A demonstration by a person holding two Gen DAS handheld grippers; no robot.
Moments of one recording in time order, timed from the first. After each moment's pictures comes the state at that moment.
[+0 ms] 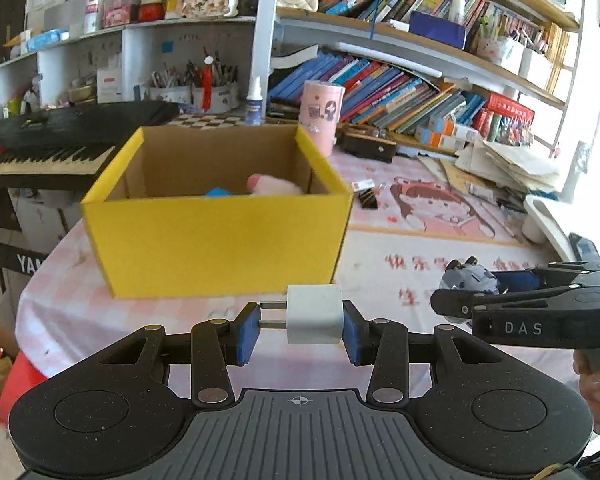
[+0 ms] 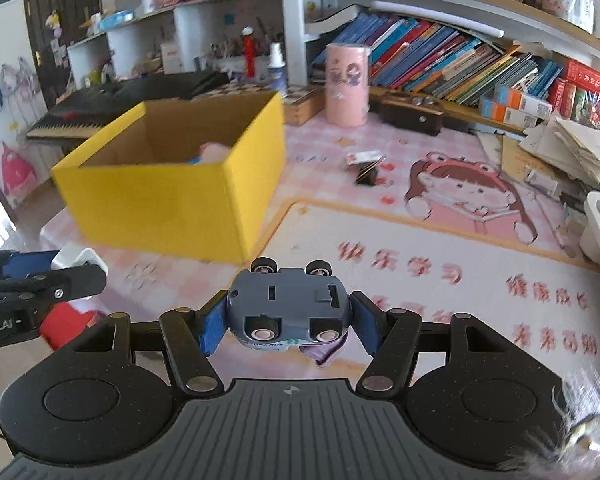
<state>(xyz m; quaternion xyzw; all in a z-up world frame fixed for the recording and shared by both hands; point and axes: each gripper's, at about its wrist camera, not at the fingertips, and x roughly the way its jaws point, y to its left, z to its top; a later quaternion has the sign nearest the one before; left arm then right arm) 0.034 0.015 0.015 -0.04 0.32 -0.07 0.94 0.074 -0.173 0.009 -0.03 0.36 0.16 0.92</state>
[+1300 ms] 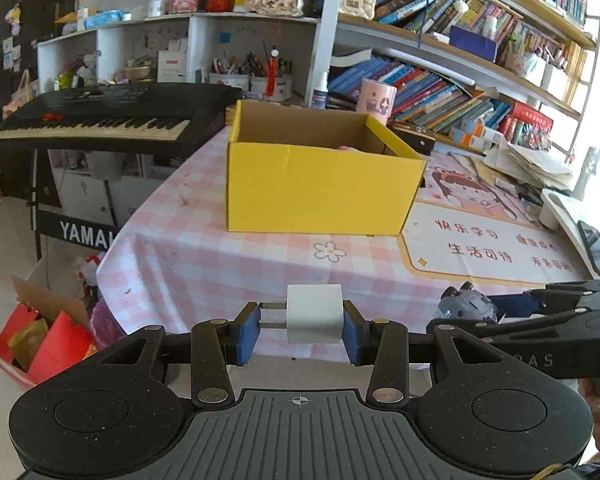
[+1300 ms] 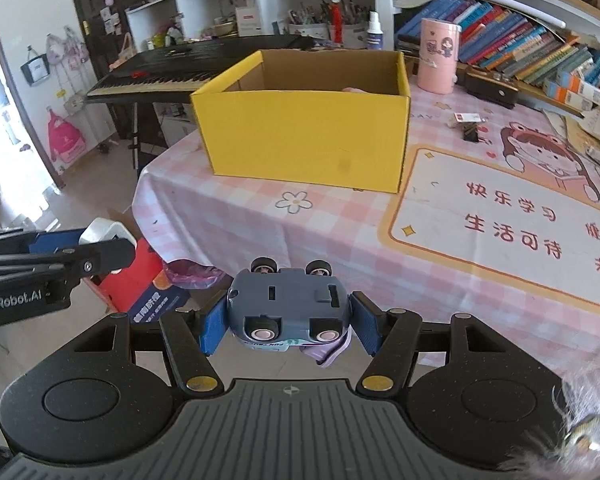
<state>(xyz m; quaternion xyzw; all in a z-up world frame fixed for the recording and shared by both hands) -0.060 0.104 0.011 -0.06 0.33 -0.03 0.94 -0.018 -0.076 0.002 -0.03 0.39 0.23 0.89</state>
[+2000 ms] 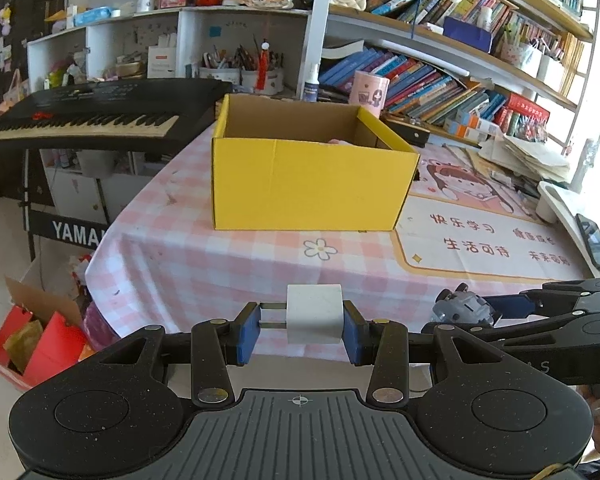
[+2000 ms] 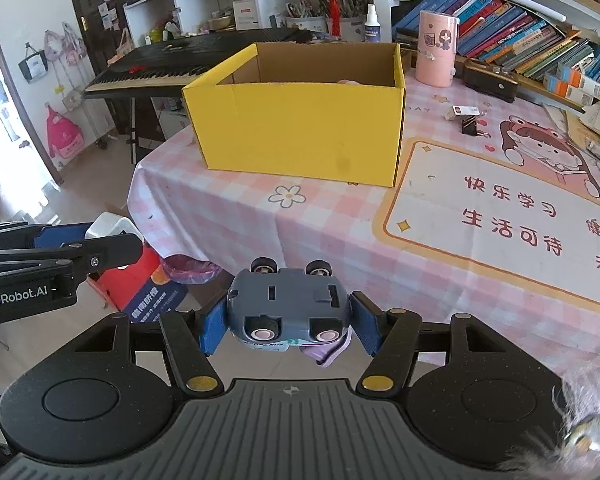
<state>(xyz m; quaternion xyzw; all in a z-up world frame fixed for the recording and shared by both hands) -0.047 0.095 0.008 -0.05 0.34 -0.04 0.94 -0.011 -0.083 -0.003 -0.03 0.40 0.22 0.89</state>
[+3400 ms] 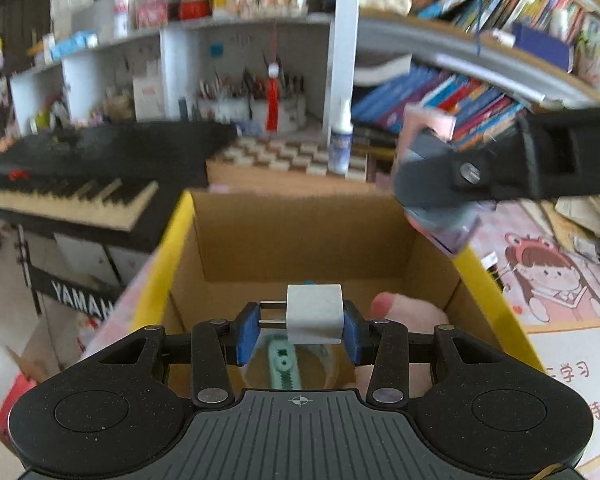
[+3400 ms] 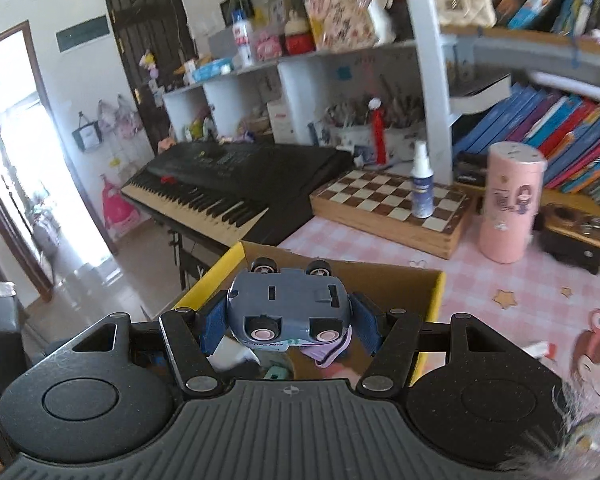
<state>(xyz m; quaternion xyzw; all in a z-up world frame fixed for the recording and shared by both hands) 0.206 0.074 0.019 -0.03 0.34 0.02 0.94 0.269 -0.066 0.086 0.02 0.30 0.34 0.89</state>
